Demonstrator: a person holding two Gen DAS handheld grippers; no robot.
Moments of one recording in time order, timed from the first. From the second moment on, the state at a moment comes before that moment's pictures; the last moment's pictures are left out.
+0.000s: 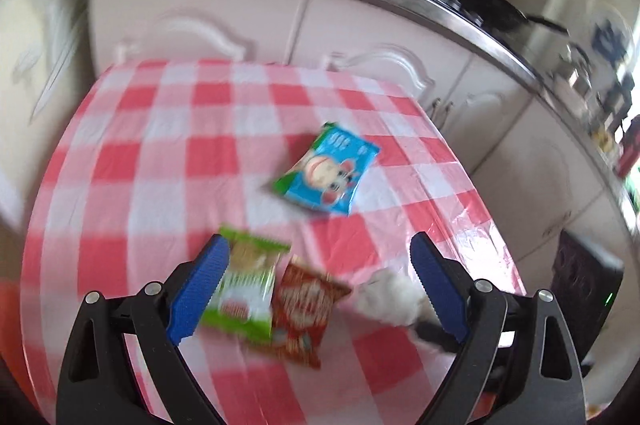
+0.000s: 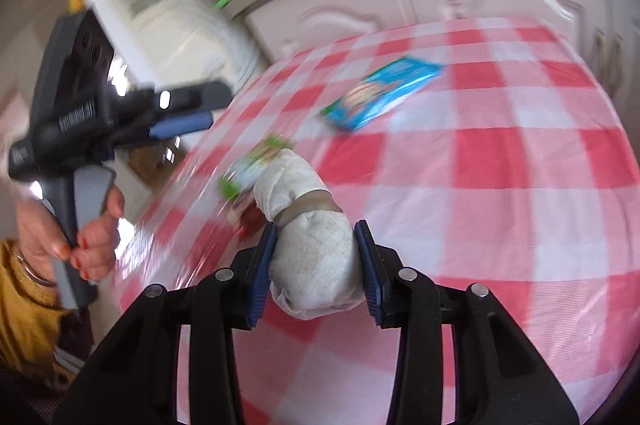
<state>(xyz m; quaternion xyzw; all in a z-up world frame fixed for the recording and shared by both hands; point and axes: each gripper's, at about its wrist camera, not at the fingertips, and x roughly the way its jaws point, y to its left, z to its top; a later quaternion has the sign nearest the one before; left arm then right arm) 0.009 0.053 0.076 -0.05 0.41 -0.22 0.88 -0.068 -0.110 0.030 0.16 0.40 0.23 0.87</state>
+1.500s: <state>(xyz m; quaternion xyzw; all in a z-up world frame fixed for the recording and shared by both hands) 0.118 -0.030 0.018 0.04 0.47 -0.20 0.86 -0.061 -0.188 0.030 0.26 0.36 0.13 0.89</state>
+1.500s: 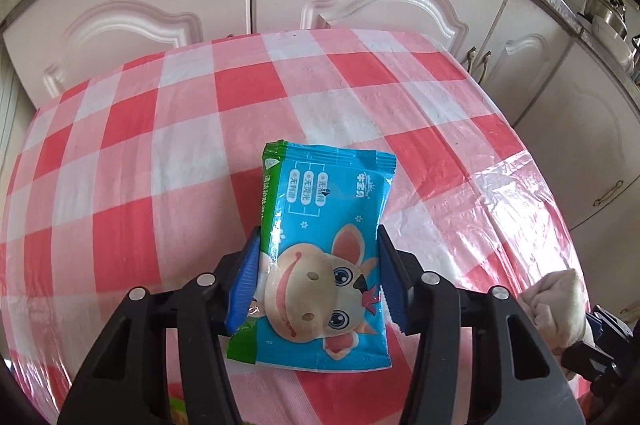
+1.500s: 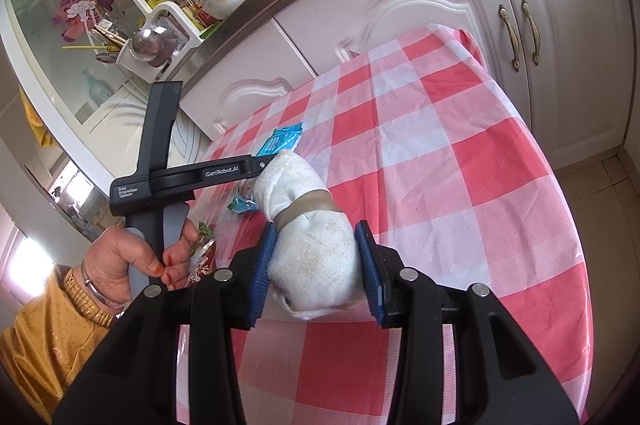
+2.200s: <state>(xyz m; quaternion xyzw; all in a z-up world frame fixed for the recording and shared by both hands) 0.037 0.000 0.046 -0.05 0.45 -0.22 0.86 -0.060 -0.177 0.031 0.23 0.36 0.13 0.89</state>
